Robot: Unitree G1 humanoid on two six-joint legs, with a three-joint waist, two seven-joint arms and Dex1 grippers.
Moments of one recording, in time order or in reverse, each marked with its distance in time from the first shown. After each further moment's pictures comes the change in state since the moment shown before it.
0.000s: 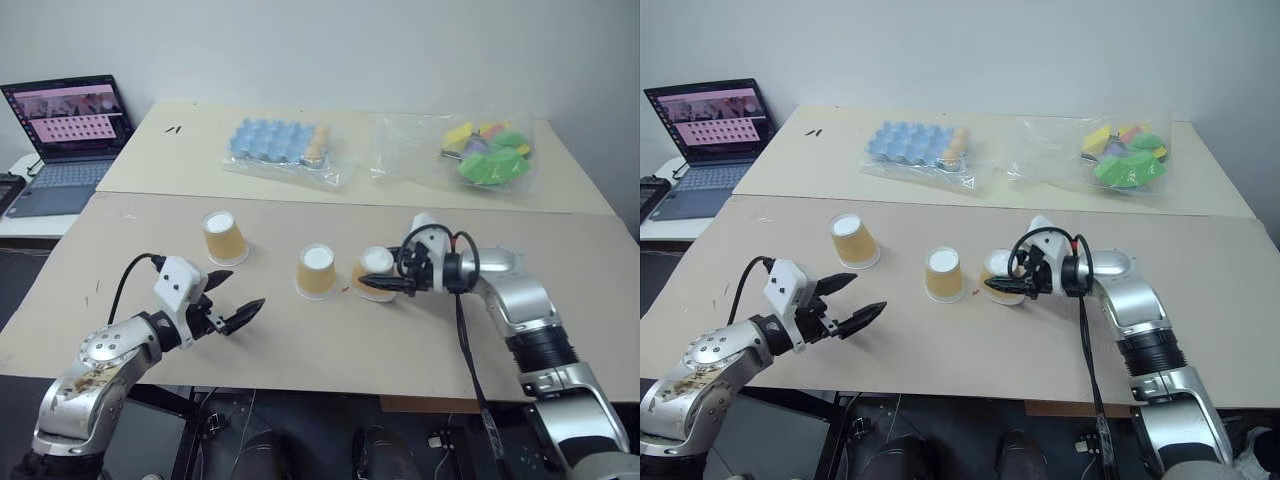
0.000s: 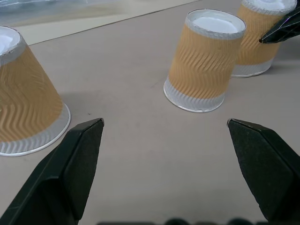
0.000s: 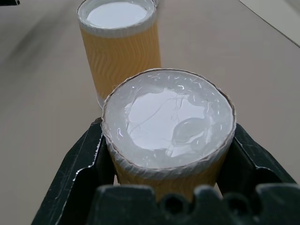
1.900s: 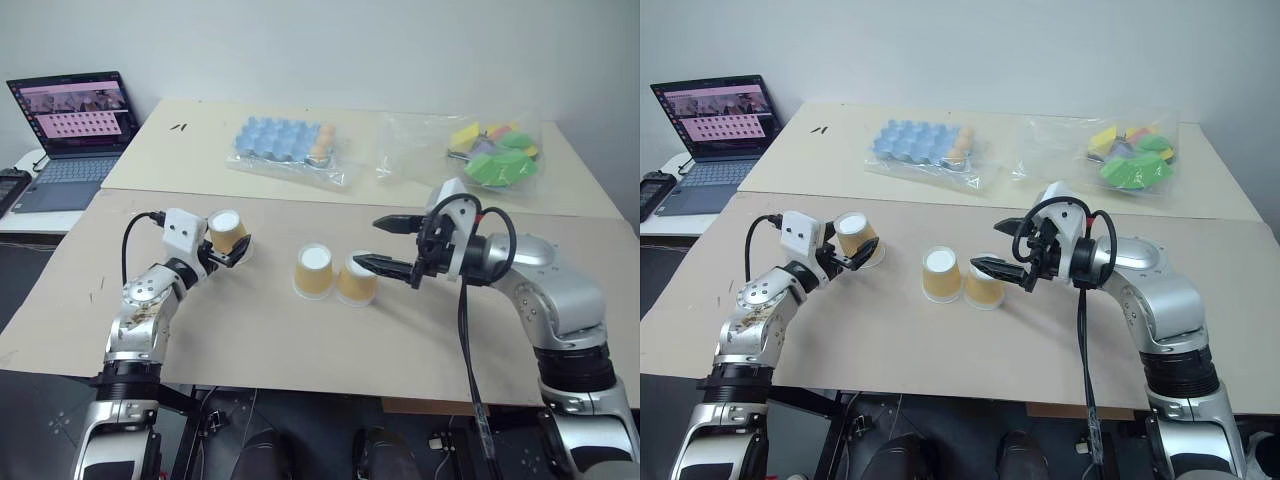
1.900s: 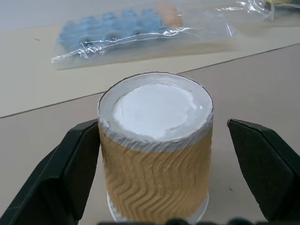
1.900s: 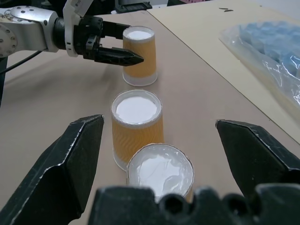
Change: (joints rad) left arm -0.478 -0.184 -0.049 0.739 0.263 -0.399 0.087; right arm 0.089 -0.072 -0.161 -0.478 0.213 0.335 -0.183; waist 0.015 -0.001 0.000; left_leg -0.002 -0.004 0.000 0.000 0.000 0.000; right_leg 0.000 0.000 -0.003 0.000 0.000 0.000
